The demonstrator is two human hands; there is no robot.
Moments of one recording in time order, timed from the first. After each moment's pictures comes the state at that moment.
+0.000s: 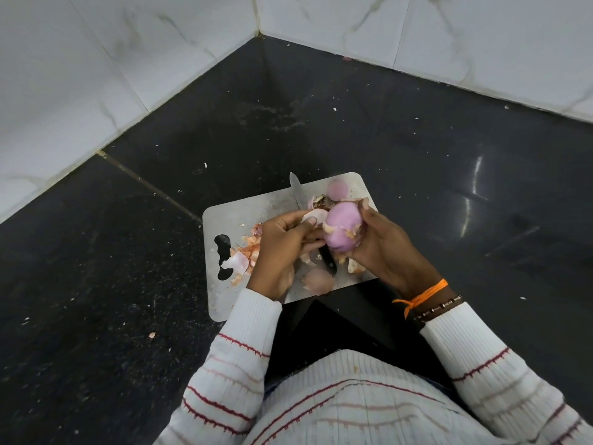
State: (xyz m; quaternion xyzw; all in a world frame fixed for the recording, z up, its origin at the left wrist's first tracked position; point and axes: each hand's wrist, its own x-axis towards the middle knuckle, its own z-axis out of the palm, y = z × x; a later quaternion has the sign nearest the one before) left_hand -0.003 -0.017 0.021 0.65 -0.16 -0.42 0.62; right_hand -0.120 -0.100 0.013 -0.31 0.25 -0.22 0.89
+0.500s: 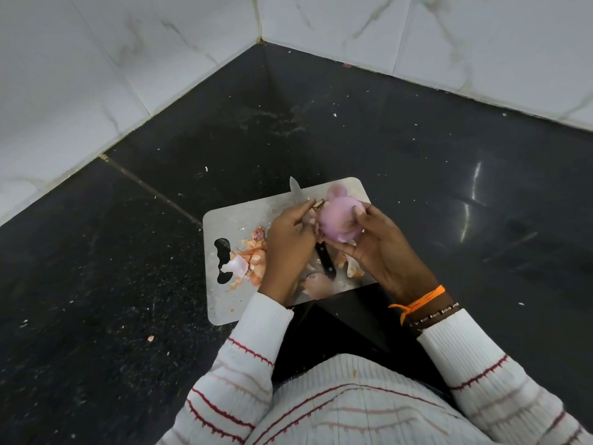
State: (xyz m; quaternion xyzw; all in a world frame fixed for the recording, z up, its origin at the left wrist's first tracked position) left_hand -0.007 -0.026 0.022 0.75 -0.27 -0.28 0.53; right_hand -0.118 -0.102 0.012 -0.32 0.24 -0.27 0.88
